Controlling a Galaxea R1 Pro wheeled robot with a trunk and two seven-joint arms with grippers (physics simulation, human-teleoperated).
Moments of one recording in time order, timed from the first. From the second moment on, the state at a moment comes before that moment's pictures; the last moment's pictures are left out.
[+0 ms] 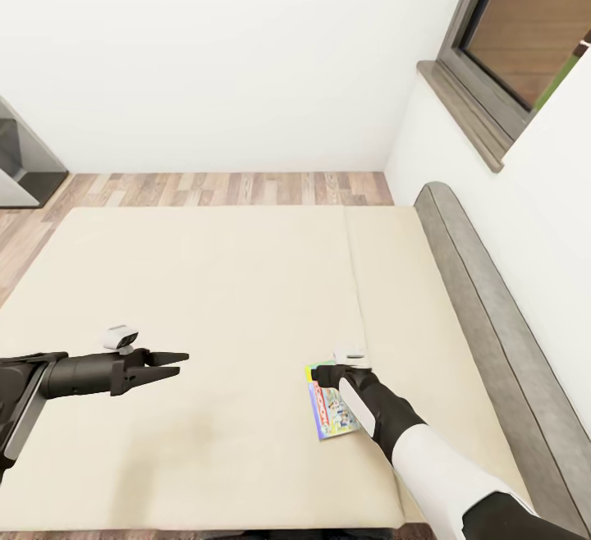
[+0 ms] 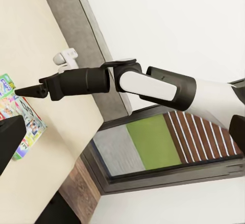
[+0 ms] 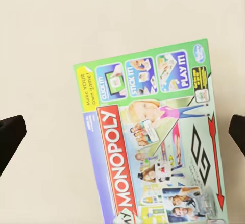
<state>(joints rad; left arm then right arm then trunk) -0.48 0.41 0.14 -1.39 0.22 0.90 -1.57 -0.78 0.13 0.37 -0.55 -0.41 0.40 -0.19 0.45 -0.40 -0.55</state>
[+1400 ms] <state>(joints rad) -0.48 0.40 0.14 -1.39 0.22 0.90 -1.57 -0.78 0.13 0.38 -0.55 -0.41 0.40 -0.19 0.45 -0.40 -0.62</state>
